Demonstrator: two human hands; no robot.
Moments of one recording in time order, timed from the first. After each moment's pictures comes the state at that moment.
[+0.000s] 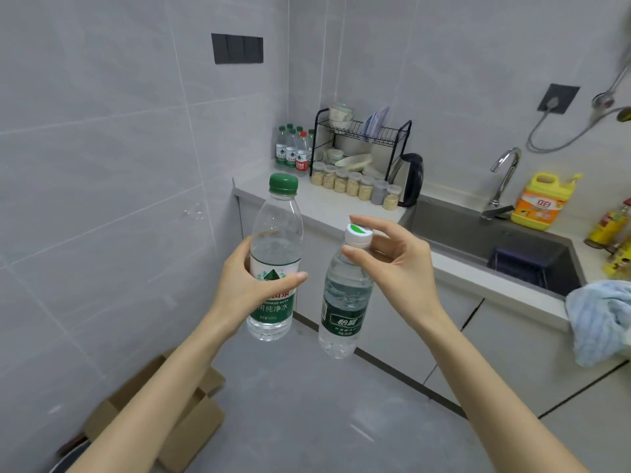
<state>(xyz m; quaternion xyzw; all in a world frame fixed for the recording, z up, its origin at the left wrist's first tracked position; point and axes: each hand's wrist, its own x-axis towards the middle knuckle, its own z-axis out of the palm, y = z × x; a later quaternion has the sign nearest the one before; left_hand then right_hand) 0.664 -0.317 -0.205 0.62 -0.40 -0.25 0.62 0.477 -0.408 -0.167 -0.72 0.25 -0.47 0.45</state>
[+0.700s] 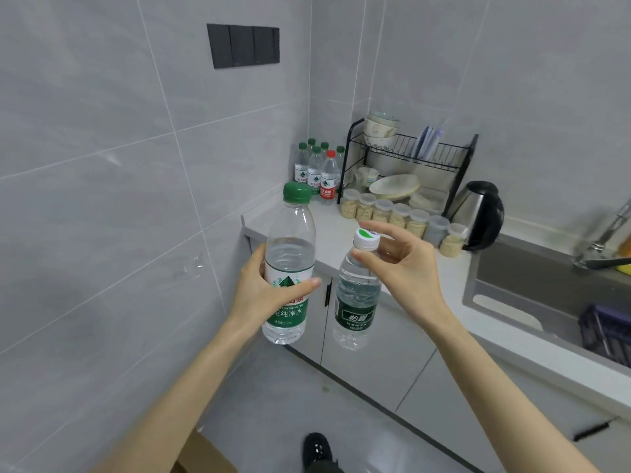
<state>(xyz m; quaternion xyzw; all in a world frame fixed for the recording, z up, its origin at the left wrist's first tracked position) 0.913 -0.589 -0.227 0.64 -0.39 -0.26 0.60 0.733 -0.689 -0.190 -0.71 0.28 -0.46 0.46</state>
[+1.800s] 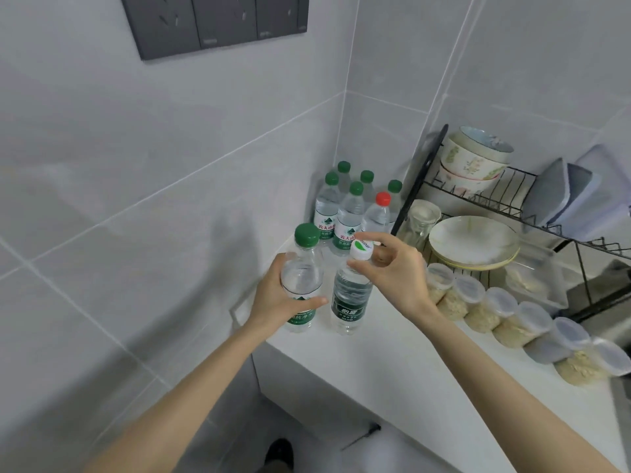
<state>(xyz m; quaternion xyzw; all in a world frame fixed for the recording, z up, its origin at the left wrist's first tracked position) 1.227 -0.988 -0.333 0.67 -0.44 -0.28 0.53 1.051 -1.090 -0.274 -0.76 0.40 -0.36 0.38</state>
